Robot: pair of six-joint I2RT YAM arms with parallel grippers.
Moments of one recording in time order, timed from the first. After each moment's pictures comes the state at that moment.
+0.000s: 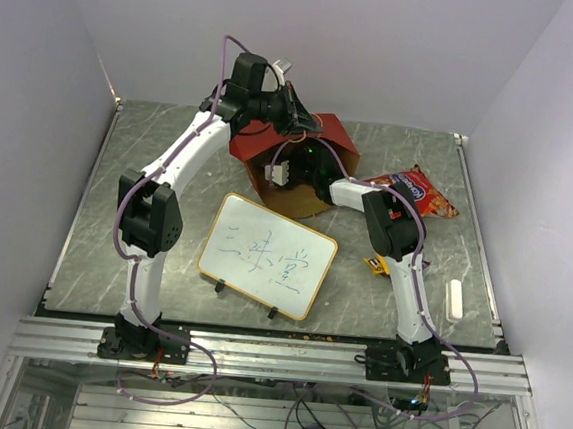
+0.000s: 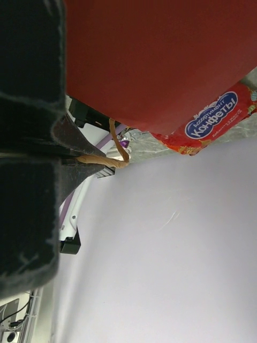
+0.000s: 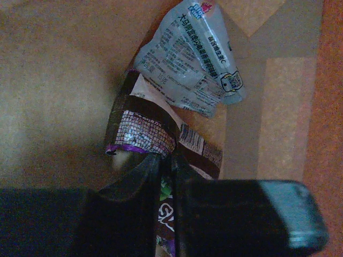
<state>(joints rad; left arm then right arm) -0.43 2.05 2.02 -0.38 0.75 -0.95 0.48 2.41 1.62 0.36 -0.52 -1.37</state>
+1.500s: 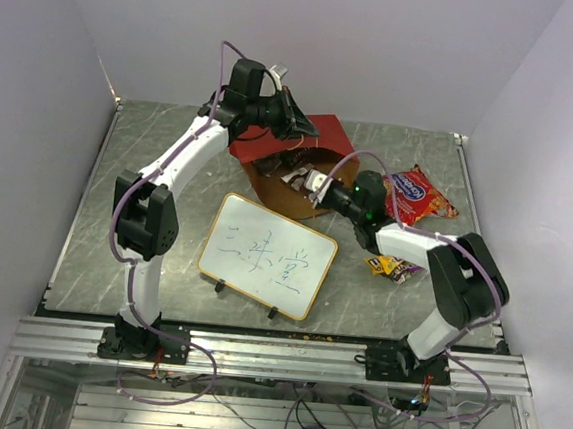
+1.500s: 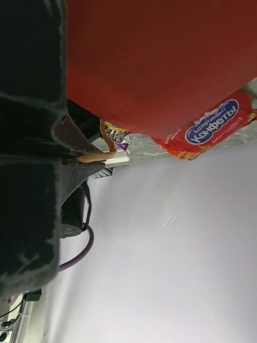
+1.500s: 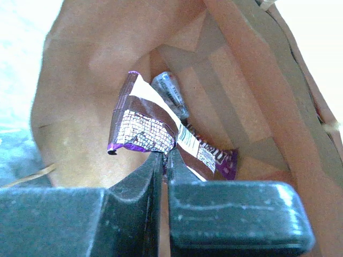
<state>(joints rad) -0.43 2.01 1.92 -0.34 0.72 -0.97 0.48 1.71 0.84 0.71 -0.52 -0.79</state>
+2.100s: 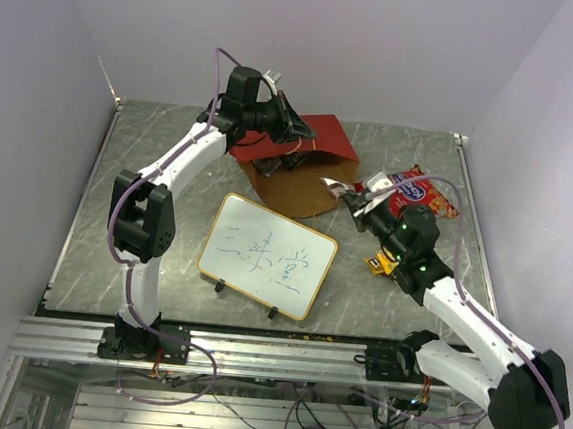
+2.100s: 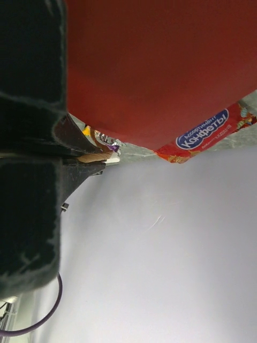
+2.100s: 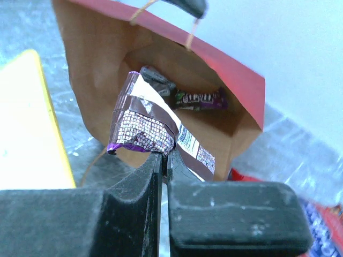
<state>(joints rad) -0.42 1.98 1.83 -0.22 0.69 -1.01 0.48 1.02 0.58 0.39 -0.23 -0.33</state>
